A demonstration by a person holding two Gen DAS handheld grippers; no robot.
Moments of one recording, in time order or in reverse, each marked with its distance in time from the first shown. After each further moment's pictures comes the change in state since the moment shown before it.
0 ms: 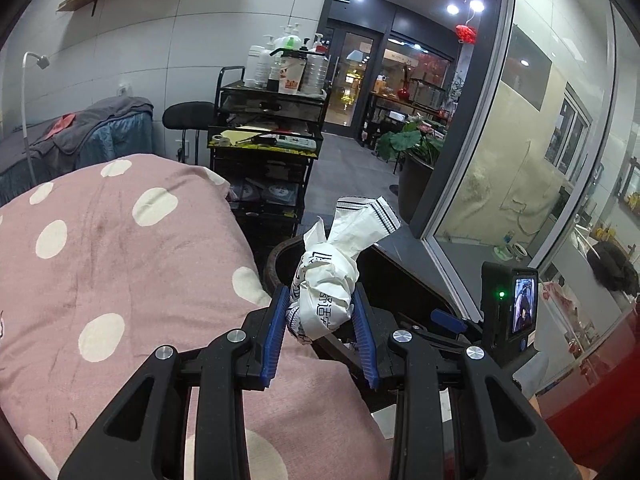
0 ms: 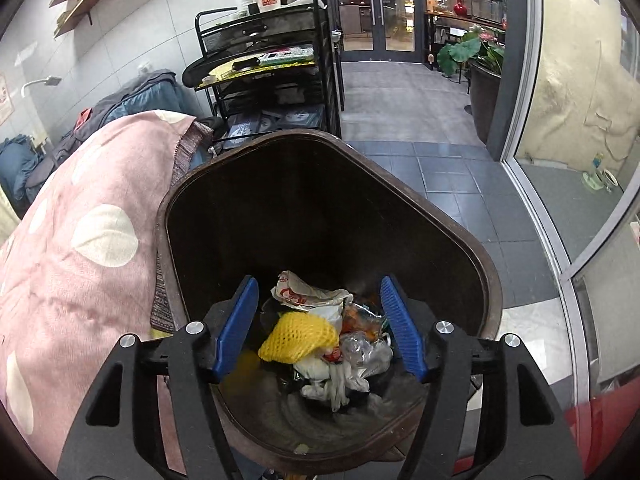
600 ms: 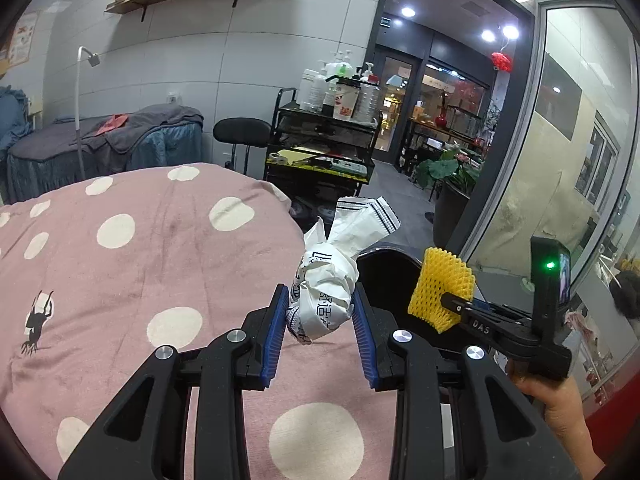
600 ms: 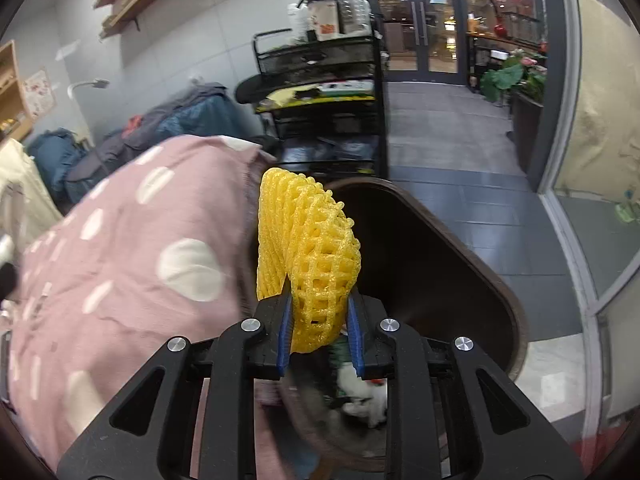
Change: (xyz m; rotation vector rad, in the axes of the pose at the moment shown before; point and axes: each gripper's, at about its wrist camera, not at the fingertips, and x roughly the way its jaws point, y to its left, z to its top) left arm -0.047 0.041 -0.011 -0.071 -0.089 0.123; right arm -0.034 0.034 0.024 -0.087 -0.041 0.092
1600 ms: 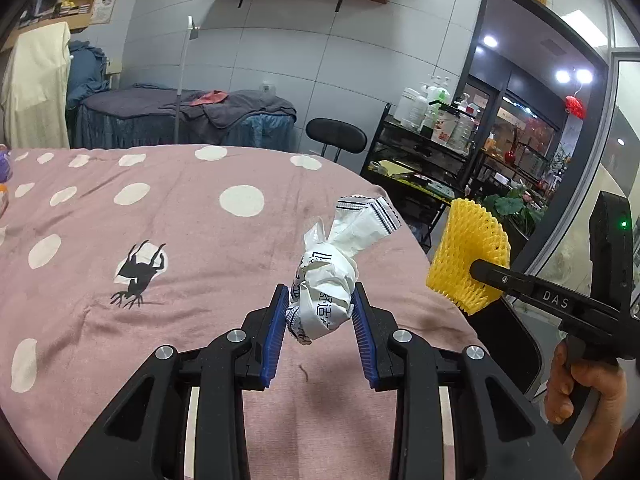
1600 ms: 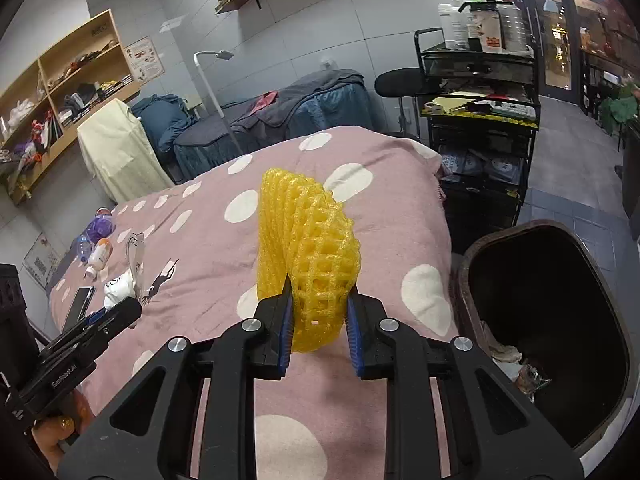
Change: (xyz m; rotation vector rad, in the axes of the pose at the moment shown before) left arm -0.055 0.102 -0.025 -0.199 -0.038 0.209; right arm -0.038 0.145 0.025 -0.155 0.025 0.447
